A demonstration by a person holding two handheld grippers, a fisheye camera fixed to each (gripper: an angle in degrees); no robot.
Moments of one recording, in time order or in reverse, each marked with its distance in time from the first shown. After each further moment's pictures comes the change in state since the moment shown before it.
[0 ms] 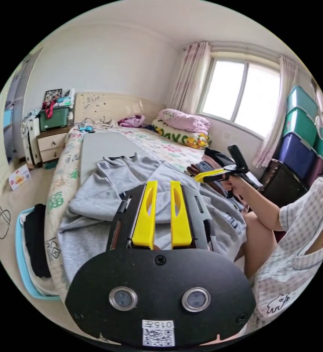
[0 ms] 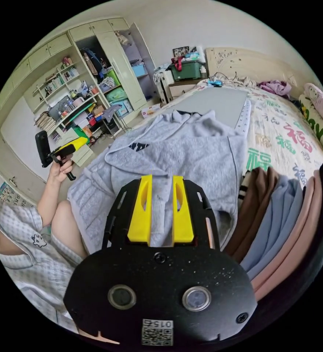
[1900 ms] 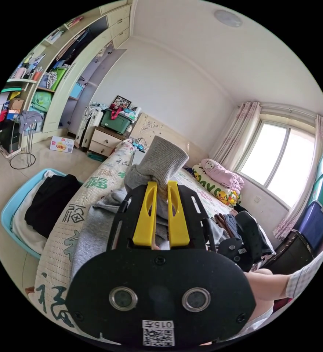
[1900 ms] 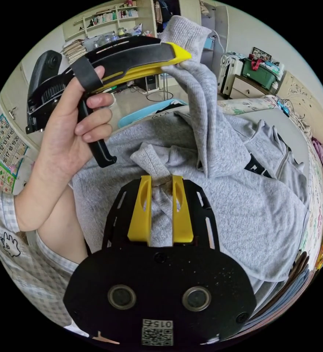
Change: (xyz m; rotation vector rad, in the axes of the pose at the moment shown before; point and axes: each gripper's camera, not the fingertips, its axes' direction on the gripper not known) left arm -0.137 0.103 -0.166 0.381 -0.270 -0.445; right arm -0.278 0.016 0.120 -0.190 0.060 -0.435
